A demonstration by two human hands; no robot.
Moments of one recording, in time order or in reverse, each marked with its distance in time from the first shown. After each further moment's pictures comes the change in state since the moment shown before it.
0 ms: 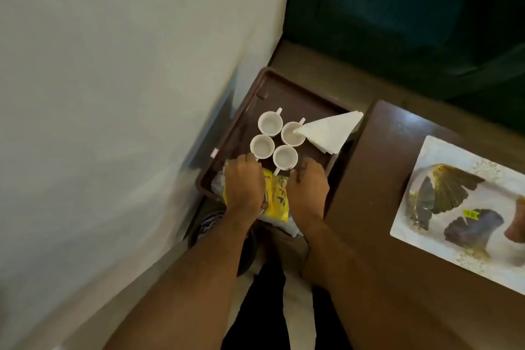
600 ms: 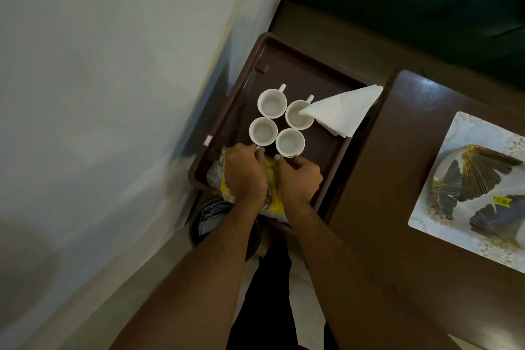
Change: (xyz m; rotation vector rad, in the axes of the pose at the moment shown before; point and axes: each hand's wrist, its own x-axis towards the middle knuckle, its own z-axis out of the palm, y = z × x) left_hand 0.025 -0.002 0.037 -0.217 0.035 -0.253; right_hand 0.017 0.001 0.060 0.353 0.027 0.443
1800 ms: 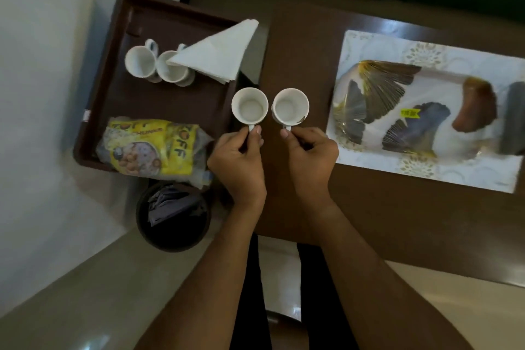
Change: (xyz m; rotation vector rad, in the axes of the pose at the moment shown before) left_hand -0.190 0.126 0.096 -0.648 0.194 0.098; right_hand 0.055 0.112 -0.226 0.242 0.125 -0.336
